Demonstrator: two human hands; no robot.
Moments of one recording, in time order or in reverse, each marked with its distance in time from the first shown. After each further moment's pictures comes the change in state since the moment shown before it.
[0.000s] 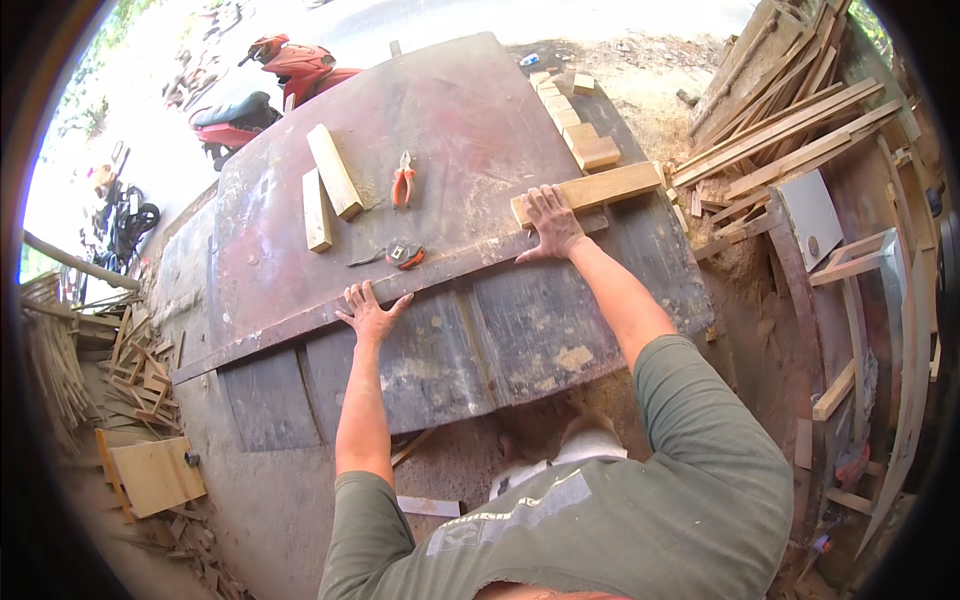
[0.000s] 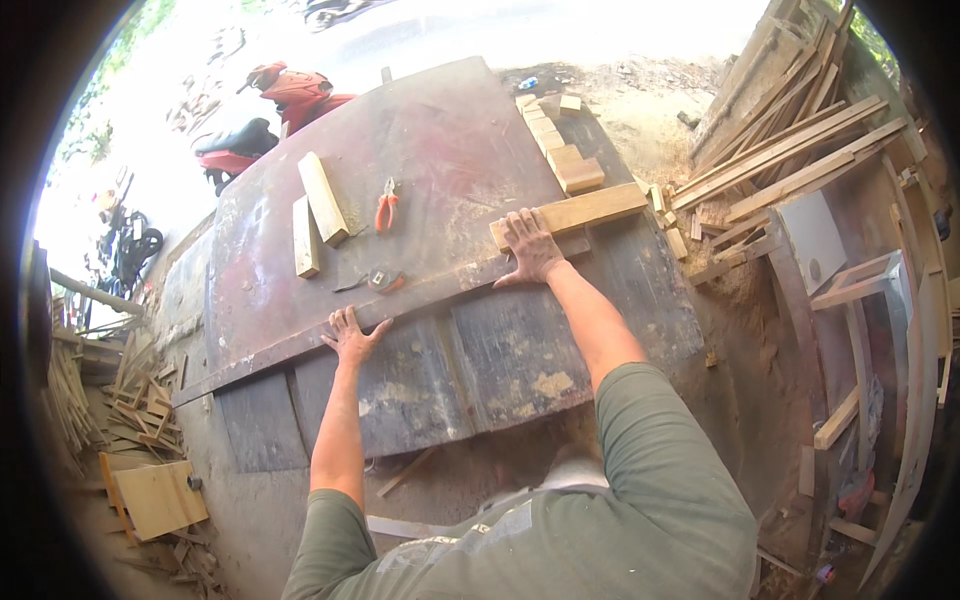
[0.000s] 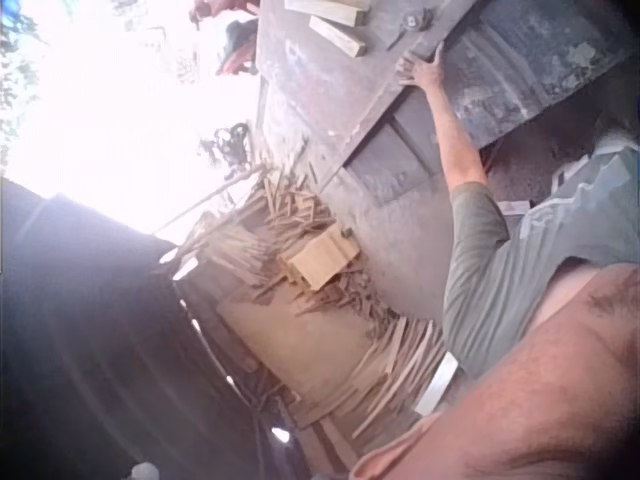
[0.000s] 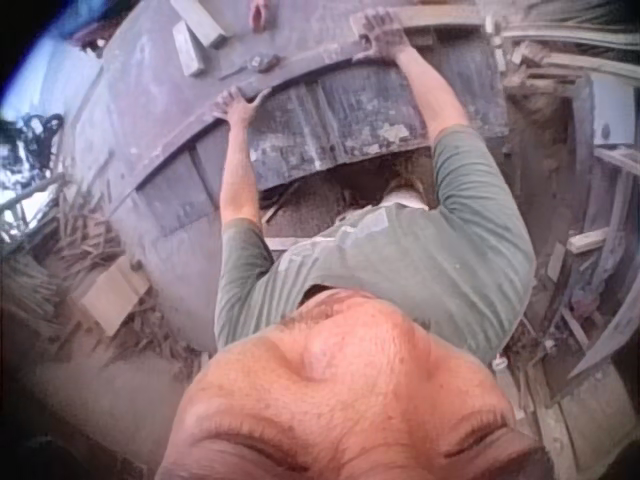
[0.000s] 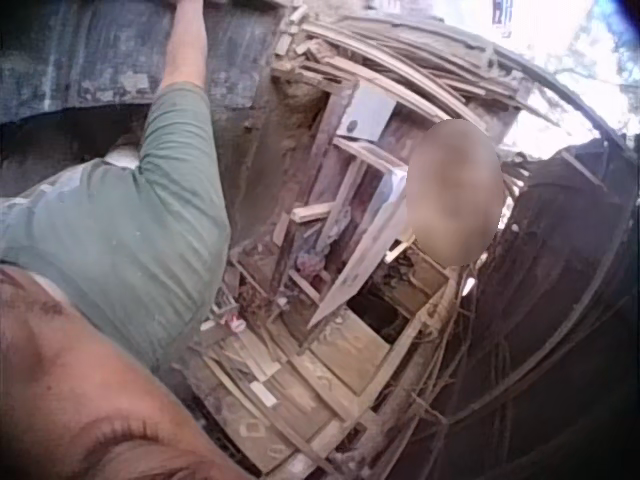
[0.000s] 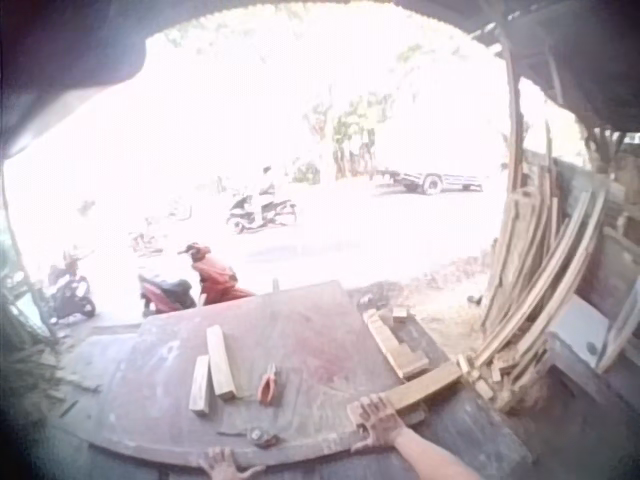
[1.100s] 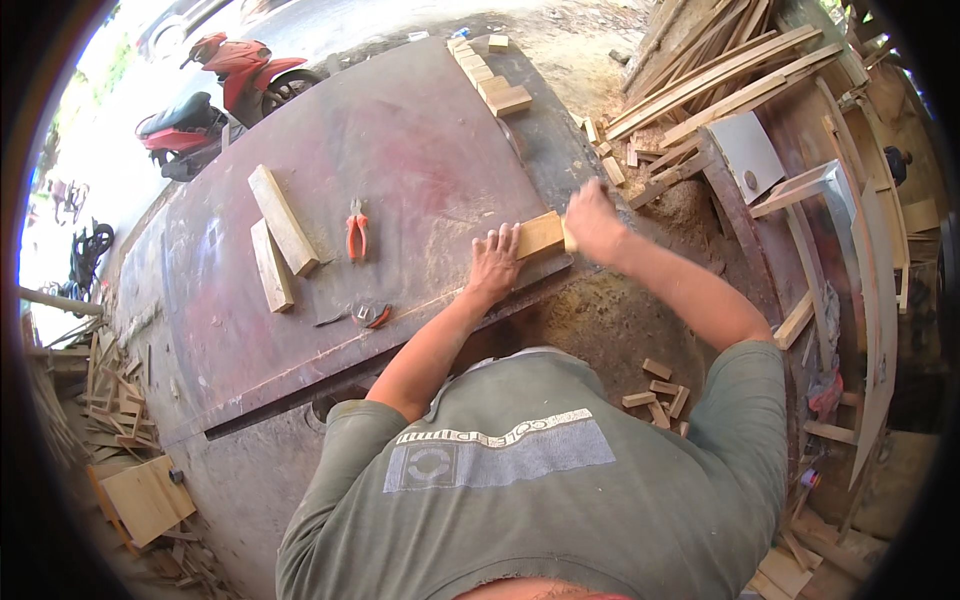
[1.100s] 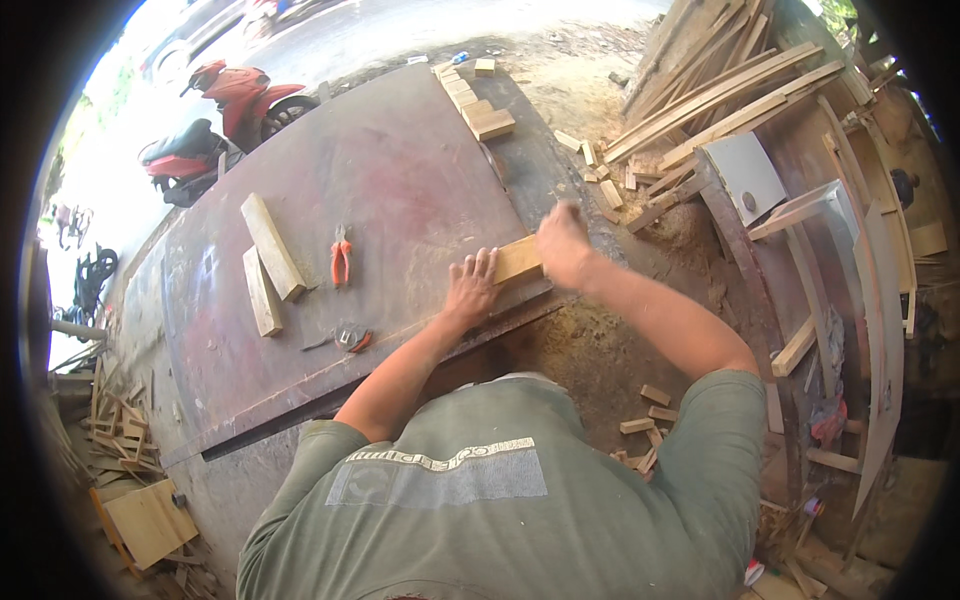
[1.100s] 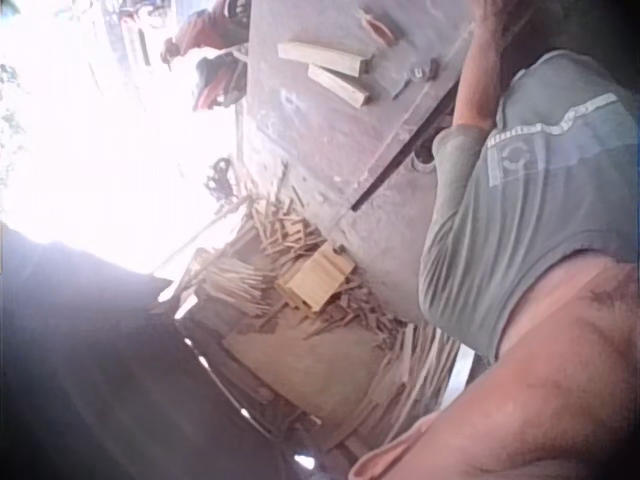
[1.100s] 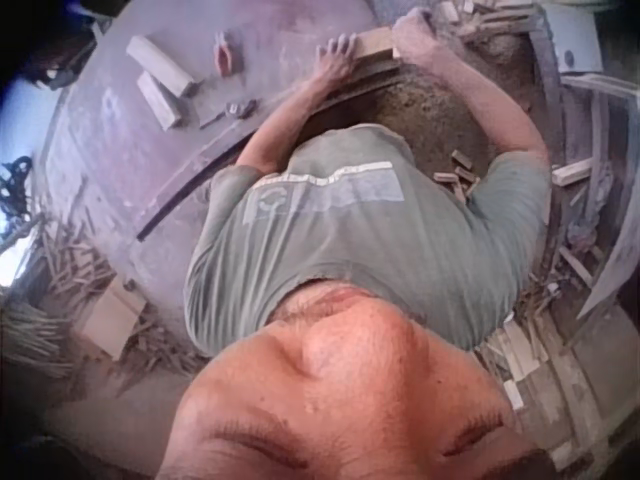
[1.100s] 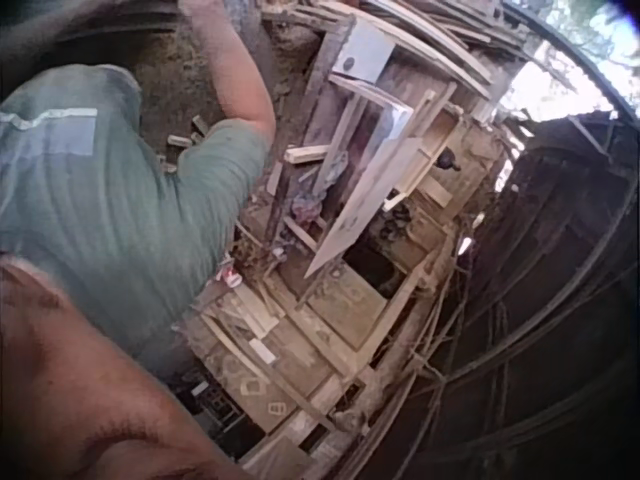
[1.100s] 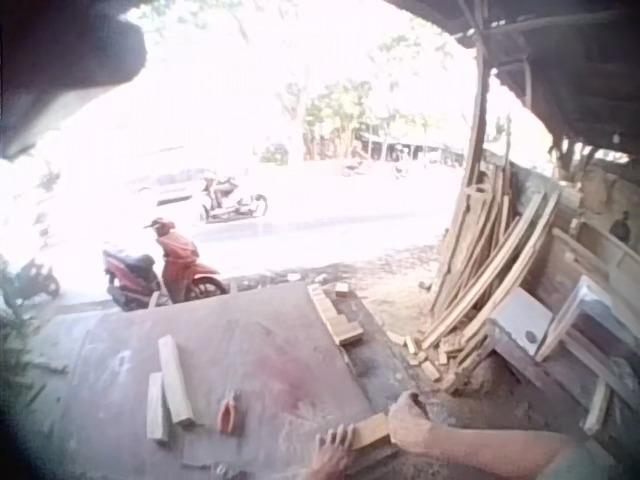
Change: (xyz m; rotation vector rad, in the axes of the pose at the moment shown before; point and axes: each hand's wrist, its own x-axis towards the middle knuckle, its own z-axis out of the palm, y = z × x) left_hand -0.067 0.398 -0.024 0.001 -0.089 0.976; right_hand -0.004 0.108 -0.302 -0.487 -1.046 -0.058
